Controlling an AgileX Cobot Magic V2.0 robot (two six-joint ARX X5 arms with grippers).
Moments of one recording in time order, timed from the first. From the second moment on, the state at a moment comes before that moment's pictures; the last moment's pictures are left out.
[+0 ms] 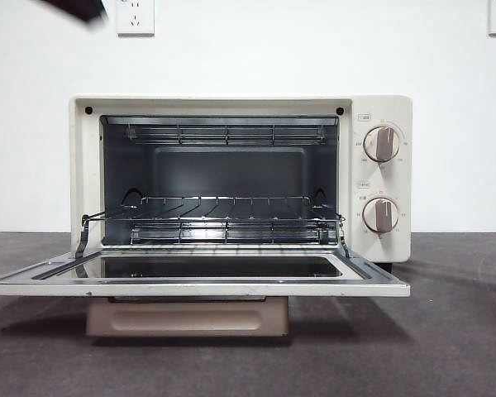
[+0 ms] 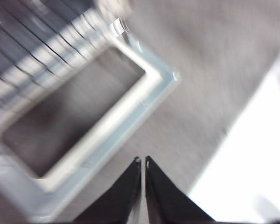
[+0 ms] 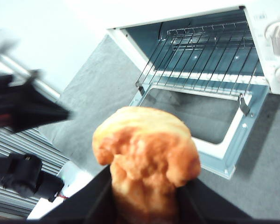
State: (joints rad) left arm -0.82 0.89 1.01 -0.85 0.12 -0.07; right arm 0.32 0.51 0.82 -0.78 -0.60 0.41
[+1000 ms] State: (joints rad) left arm -0.82 0.50 1.01 -1.02 -0.10 -0.18; right arm 0.65 1.19 0.82 -0.12 -0.27 0.53
